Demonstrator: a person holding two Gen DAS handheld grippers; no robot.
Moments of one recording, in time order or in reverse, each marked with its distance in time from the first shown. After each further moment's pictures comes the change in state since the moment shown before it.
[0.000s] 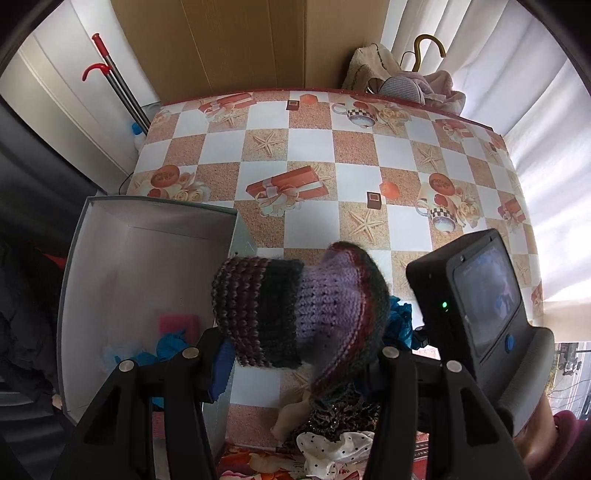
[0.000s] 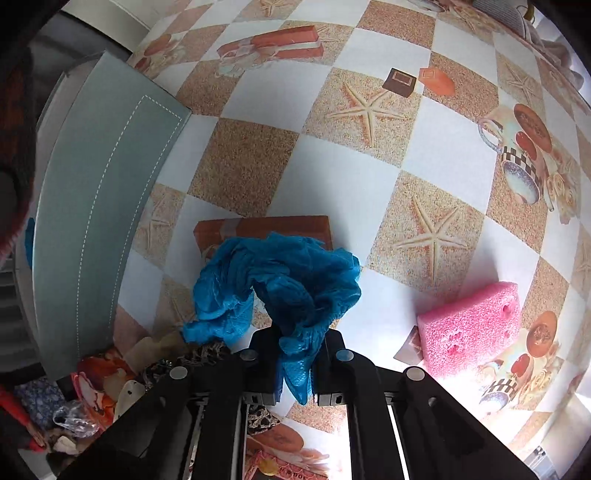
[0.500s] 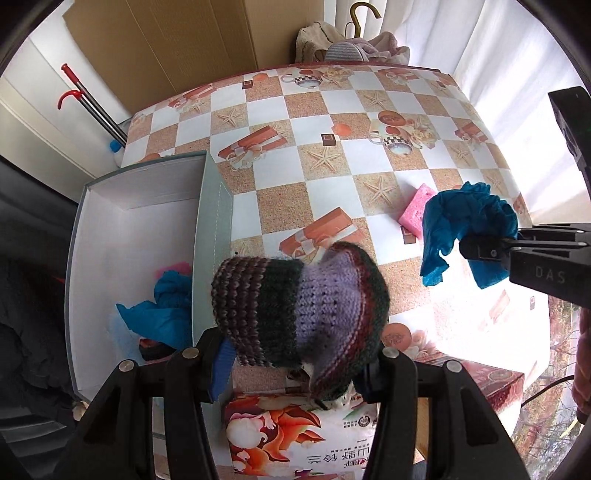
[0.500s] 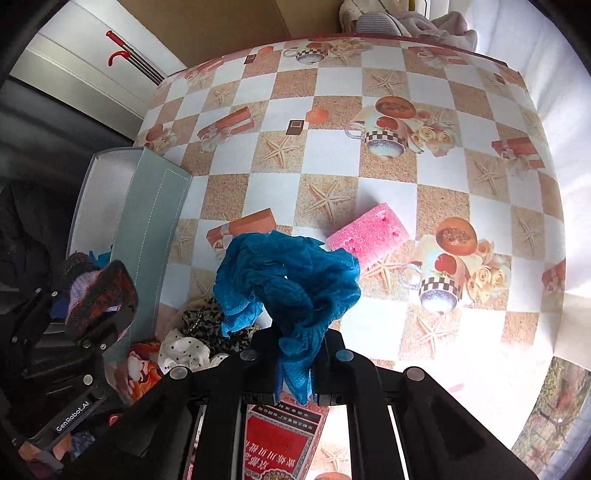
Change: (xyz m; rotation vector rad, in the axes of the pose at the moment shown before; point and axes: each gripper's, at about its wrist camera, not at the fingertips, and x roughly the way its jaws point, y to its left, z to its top) left arm -0.033 -0.018 -0.077 0.189 0.026 -0.013; right arm -0.113 -0.041 -0.090 0.211 -0.174 0.024
